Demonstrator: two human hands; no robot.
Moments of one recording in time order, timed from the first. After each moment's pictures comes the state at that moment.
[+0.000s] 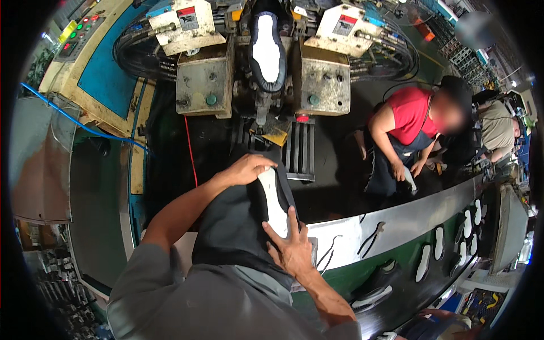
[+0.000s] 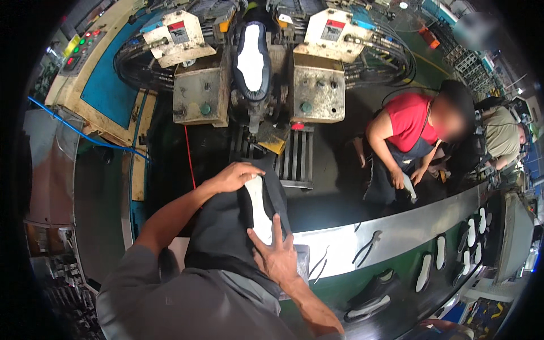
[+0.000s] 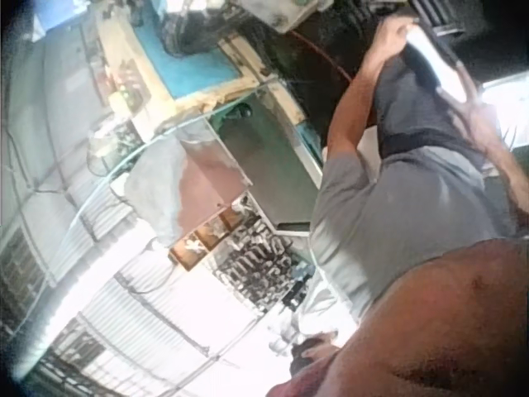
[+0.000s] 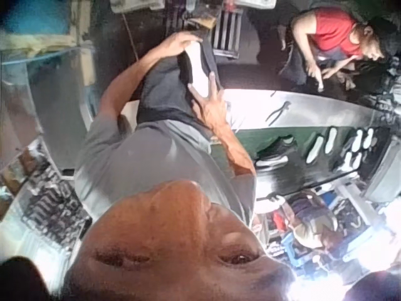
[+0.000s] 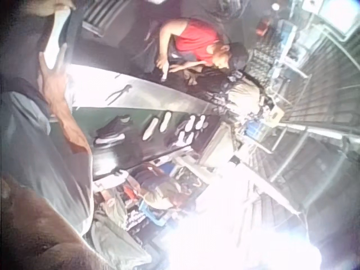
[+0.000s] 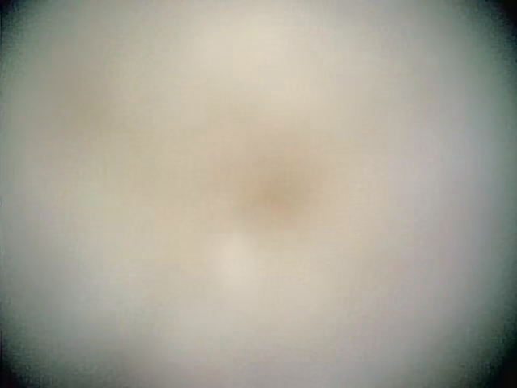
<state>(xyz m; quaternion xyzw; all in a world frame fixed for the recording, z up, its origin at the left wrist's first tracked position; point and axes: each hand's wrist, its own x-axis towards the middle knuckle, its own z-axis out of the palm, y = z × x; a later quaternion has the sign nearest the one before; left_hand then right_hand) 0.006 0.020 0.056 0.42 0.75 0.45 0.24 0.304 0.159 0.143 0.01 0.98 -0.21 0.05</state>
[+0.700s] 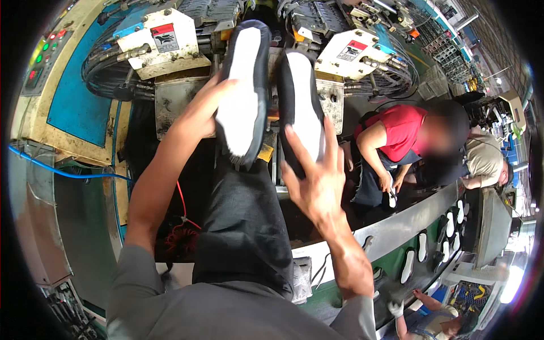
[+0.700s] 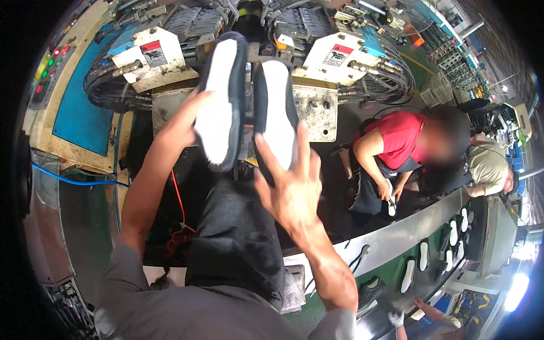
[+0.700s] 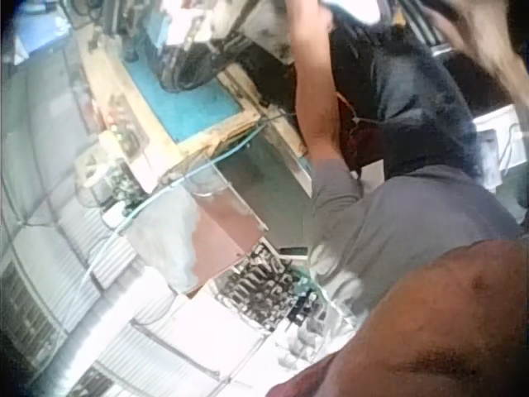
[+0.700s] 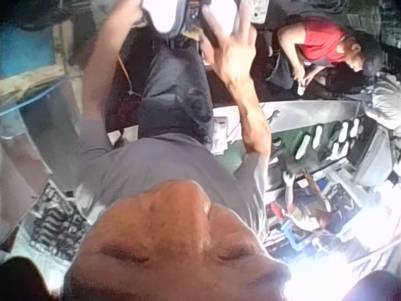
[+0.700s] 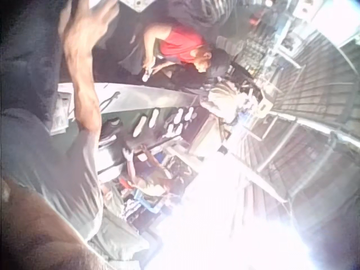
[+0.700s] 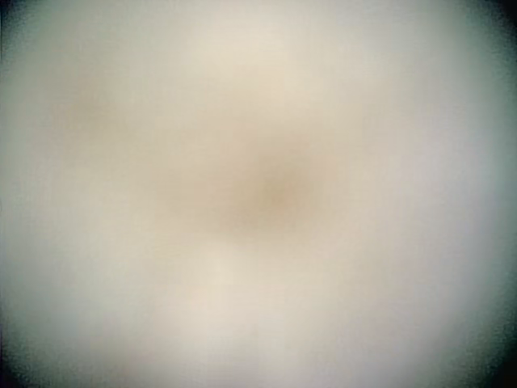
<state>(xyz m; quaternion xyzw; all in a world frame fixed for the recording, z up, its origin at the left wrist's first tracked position) -0.208 0.030 0.229 0.12 0.46 0.83 0.30 0.023 0.222 0.279 0.04 0.96 -0.17 -0.20</state>
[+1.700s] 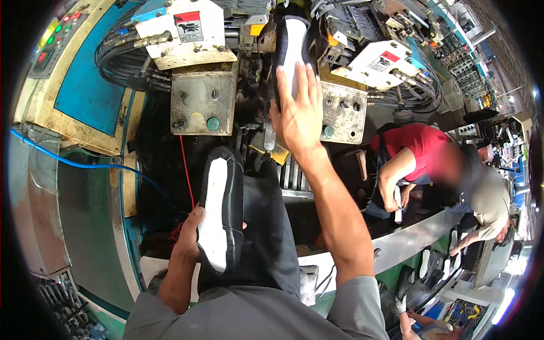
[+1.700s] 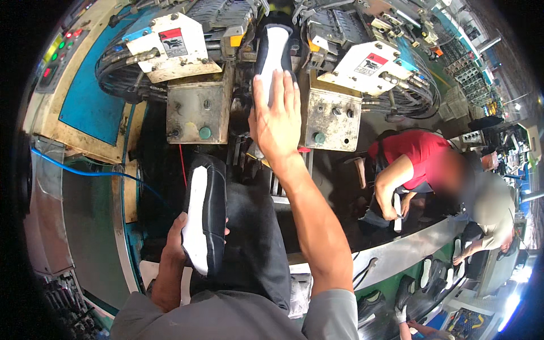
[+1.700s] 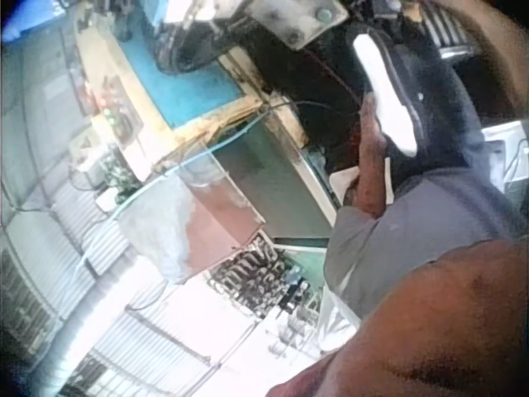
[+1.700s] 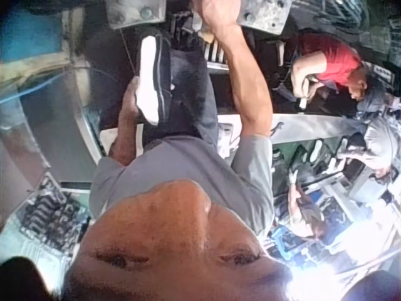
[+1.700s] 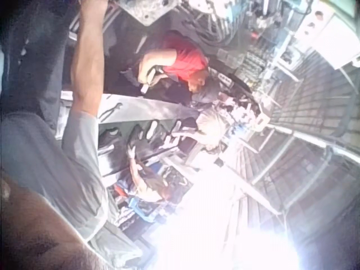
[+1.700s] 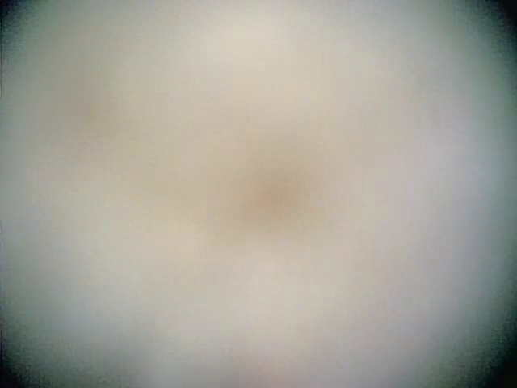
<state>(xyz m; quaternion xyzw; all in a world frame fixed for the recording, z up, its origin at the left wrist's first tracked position) 0.028 -0.100 0.158 -0.11 0.36 0.85 0.37 -0.158 0.208 0.199 -0.09 0.94 -0.09 -0.32</state>
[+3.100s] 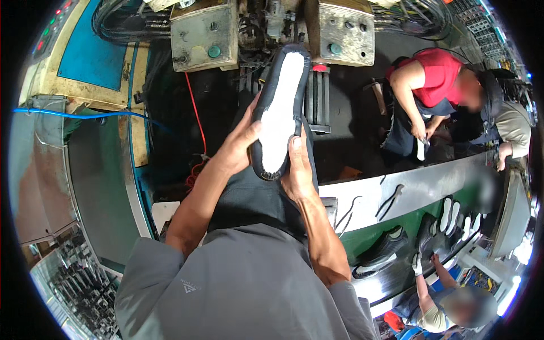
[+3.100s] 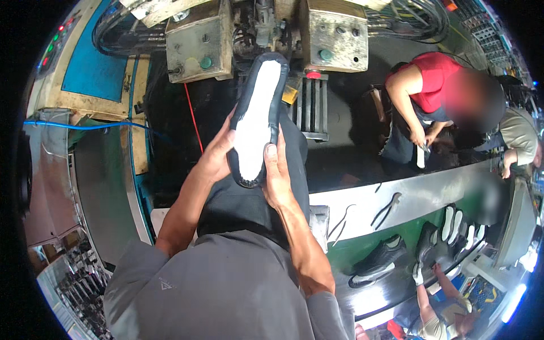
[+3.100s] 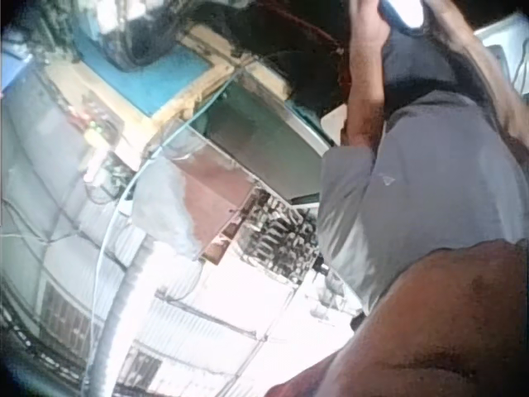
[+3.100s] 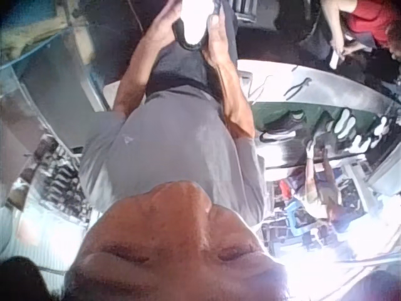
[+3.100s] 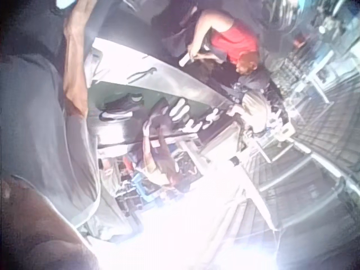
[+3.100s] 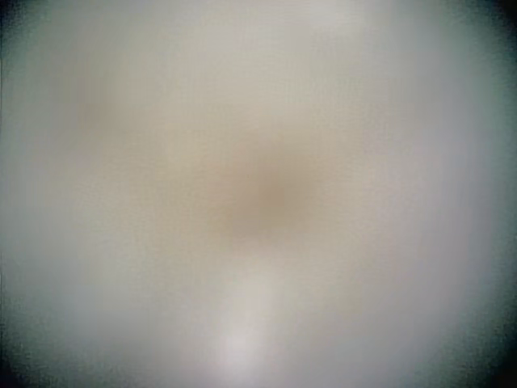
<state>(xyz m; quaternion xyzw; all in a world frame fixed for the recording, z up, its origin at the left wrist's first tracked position) 0.048 -0.018 0.117 0.11 0.37 0.85 0.35 0.150 0.123 0.115 0.14 0.40 -0.90 -0.04</state>
